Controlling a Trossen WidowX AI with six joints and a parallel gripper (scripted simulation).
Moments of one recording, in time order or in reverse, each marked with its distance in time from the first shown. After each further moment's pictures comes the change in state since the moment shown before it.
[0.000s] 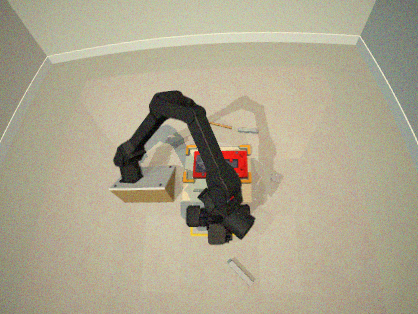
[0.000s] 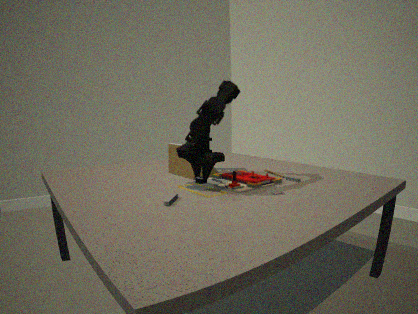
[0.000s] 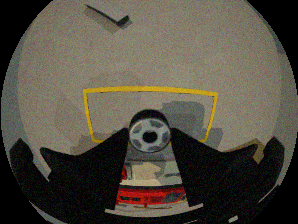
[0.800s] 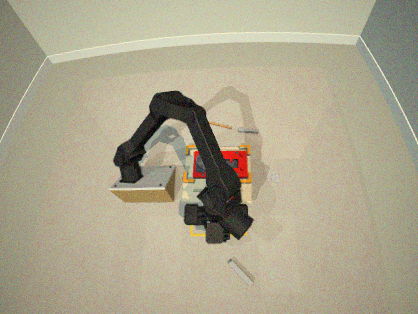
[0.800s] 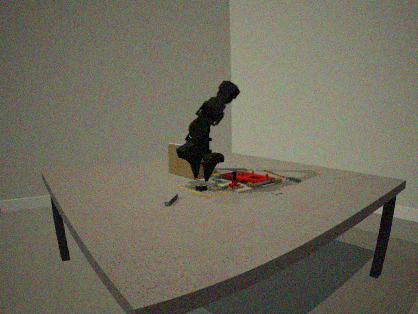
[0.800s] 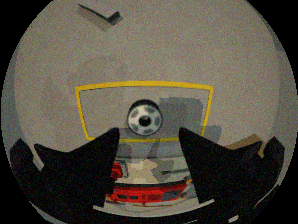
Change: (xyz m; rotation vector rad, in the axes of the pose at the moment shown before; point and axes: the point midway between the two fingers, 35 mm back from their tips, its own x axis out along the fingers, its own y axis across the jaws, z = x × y) arm 0.000 -0.007 -0.005 0.014 0.023 -0.029
